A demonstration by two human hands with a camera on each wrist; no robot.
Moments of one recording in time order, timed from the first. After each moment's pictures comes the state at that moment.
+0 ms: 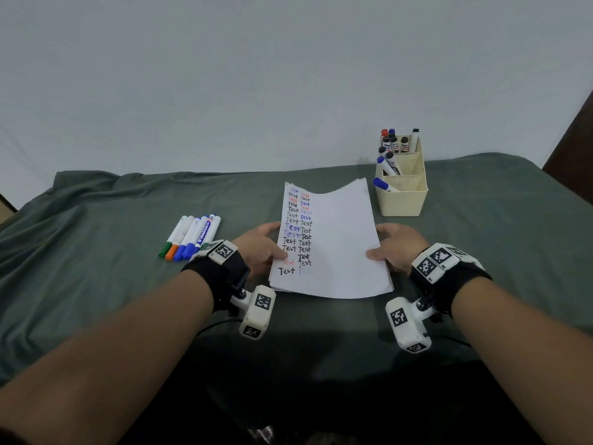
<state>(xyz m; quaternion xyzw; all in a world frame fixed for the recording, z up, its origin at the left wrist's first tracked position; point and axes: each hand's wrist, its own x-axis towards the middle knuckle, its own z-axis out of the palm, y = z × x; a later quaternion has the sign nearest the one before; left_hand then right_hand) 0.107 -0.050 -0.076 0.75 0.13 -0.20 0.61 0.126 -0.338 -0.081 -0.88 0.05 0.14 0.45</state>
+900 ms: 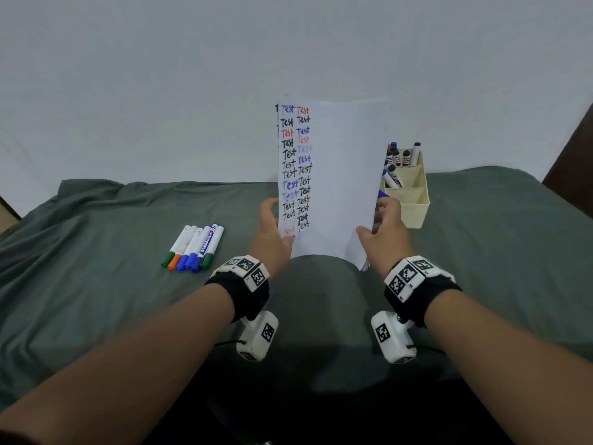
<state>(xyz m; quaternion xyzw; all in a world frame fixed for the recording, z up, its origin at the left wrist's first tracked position) 0.109 -0.076 -0.078 0.87 0.01 0.15 0.47 0.131 -0.298 -0.078 -0.83 -0.02 -0.15 0.54</state>
